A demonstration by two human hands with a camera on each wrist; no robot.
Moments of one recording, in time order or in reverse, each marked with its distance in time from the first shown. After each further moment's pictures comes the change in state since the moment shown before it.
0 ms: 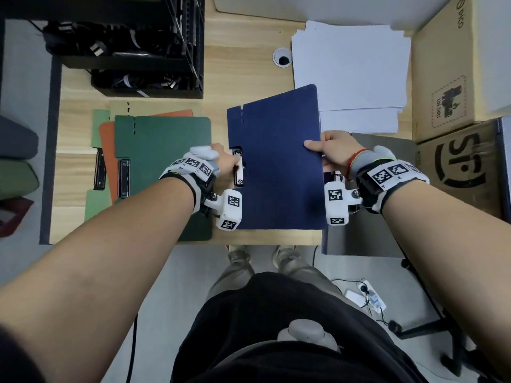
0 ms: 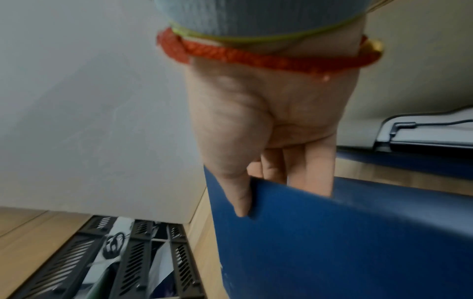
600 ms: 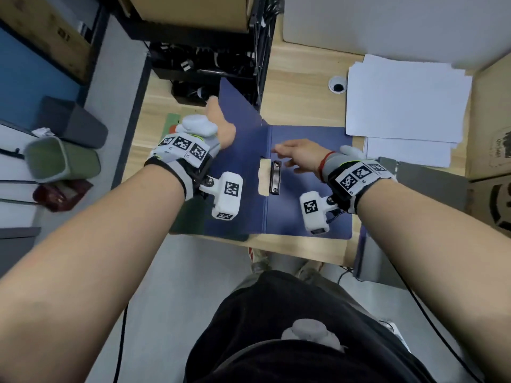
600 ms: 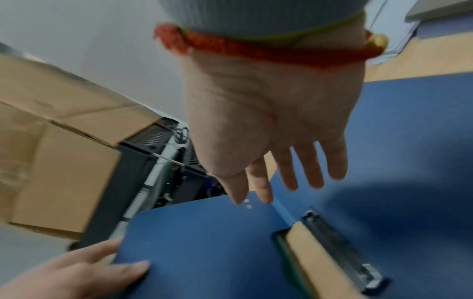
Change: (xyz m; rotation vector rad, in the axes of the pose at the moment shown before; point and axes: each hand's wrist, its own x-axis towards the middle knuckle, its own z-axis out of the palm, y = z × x) left_hand -0.059 -0.027 -0.136 -0.243 0.444 0.115; right_hand -0.026 -0.086 0.132 -0.355 -0.377 -0.207
